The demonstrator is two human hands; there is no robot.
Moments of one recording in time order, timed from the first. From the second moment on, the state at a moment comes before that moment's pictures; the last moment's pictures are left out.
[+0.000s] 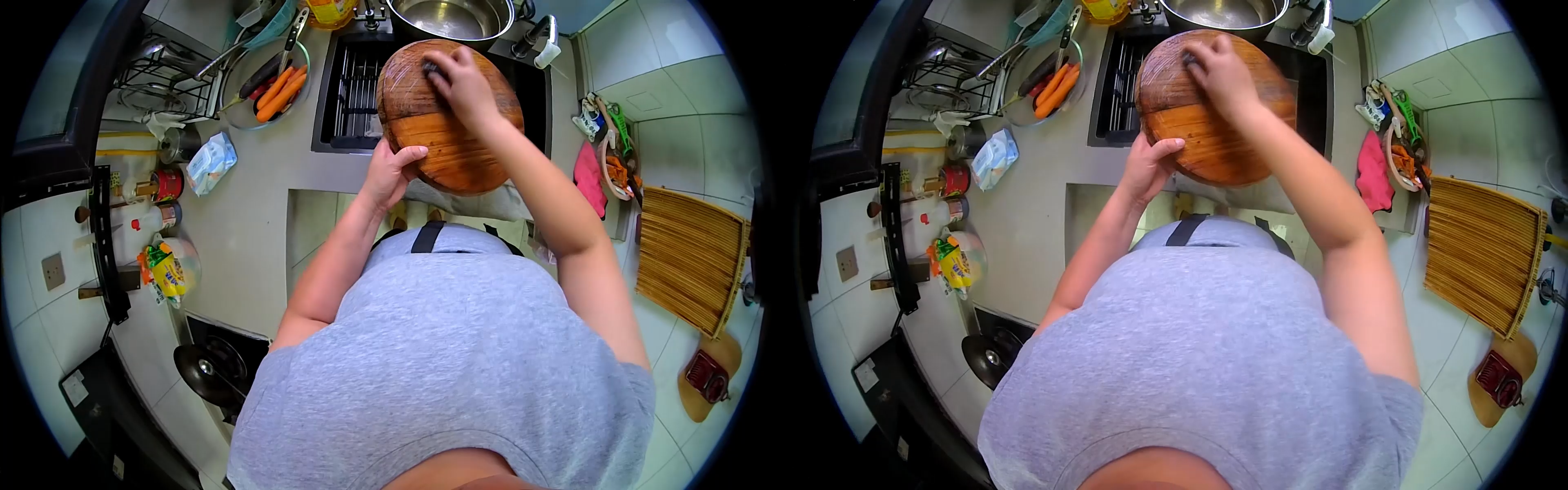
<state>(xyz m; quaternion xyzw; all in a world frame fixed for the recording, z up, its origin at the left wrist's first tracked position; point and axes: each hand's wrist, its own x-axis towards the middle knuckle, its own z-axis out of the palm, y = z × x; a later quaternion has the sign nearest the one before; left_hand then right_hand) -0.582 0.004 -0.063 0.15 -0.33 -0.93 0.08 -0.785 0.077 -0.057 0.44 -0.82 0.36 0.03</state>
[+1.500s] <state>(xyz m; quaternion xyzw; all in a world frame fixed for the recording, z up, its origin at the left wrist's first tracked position) -0.559 -0.009 -0.086 0.23 -0.36 -0.89 0.16 -0.743 0.057 -0.098 0.44 -0.84 0.31 0.04</state>
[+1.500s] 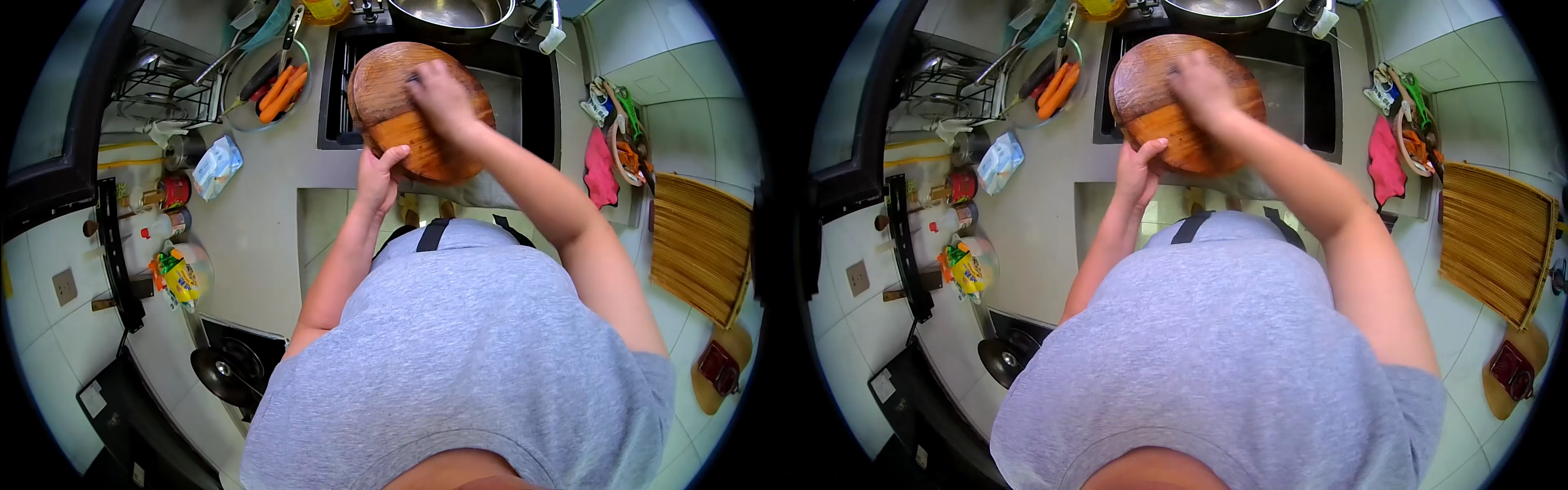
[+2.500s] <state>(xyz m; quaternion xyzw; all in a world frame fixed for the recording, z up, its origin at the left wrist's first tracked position) -0.541 -0.020 -0.055 0.25 -0.35 -0.88 0.21 -0.756 0.070 -0.095 0.41 -0.87 0.29 0.03</state>
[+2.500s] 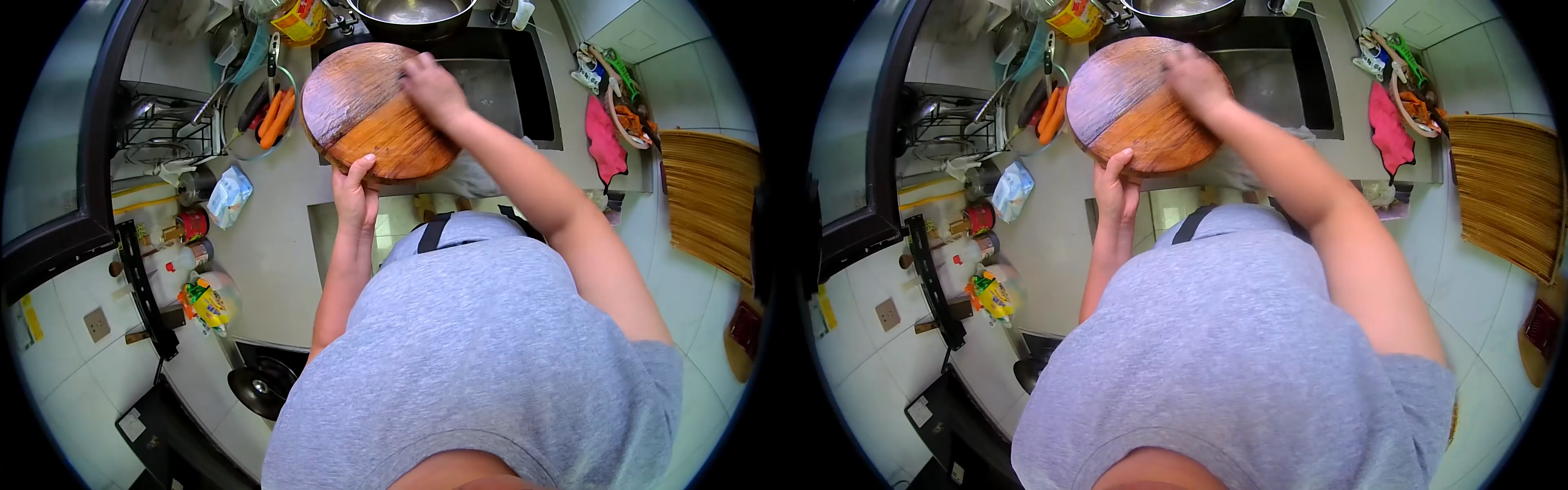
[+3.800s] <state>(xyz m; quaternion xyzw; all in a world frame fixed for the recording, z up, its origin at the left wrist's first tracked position) -0.562 -0.029 -0.065 0.24 -0.34 -0.88 0.23 -0.756 0.080 -0.088 0.42 -0.83 0.36 0.04</state>
